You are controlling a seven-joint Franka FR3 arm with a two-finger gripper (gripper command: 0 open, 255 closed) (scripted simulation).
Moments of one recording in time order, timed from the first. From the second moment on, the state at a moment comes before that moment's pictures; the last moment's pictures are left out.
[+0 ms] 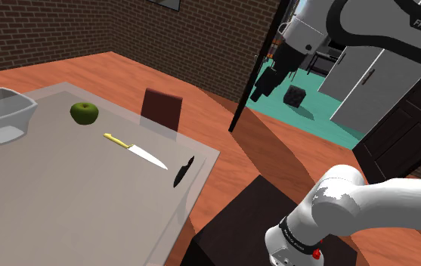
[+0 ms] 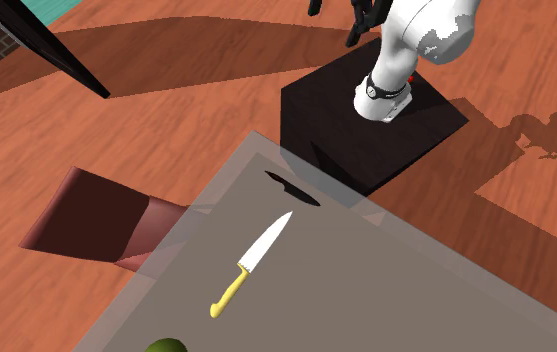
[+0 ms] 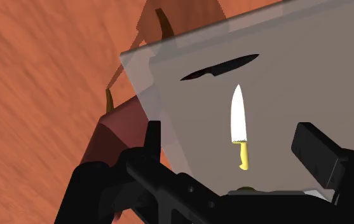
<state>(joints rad) 0.01 -0.83 0.01 -2.33 0.05 1.69 -0.05</state>
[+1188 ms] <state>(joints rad) -0.16 -0.52 0.41 -2.51 0.14 2.07 0.72</state>
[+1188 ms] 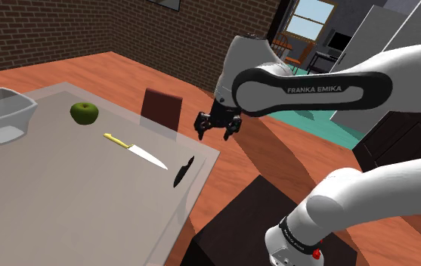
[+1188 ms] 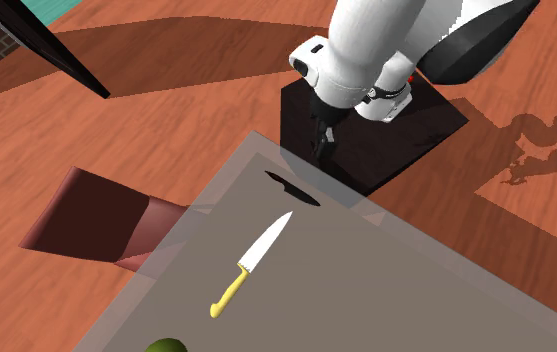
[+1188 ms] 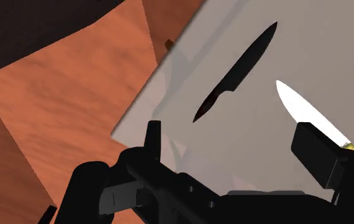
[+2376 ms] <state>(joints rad) -0.30 0.17 0.60 -2.37 -0.22 2.40 1.61</state>
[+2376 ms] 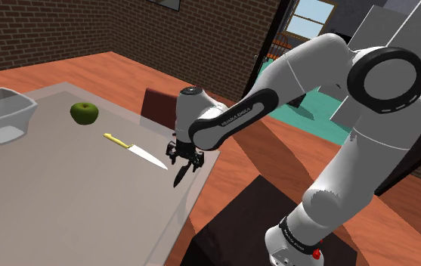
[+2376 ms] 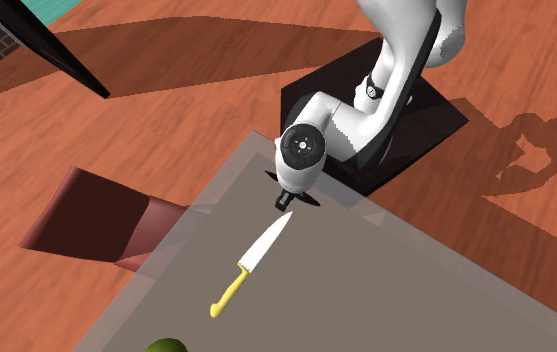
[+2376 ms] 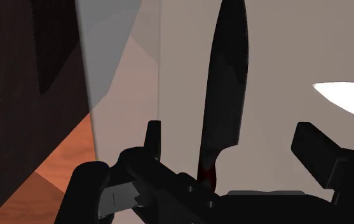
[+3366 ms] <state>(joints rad) -0.29 0.21 0.58 -2.37 -0.27 2.44 1.64</state>
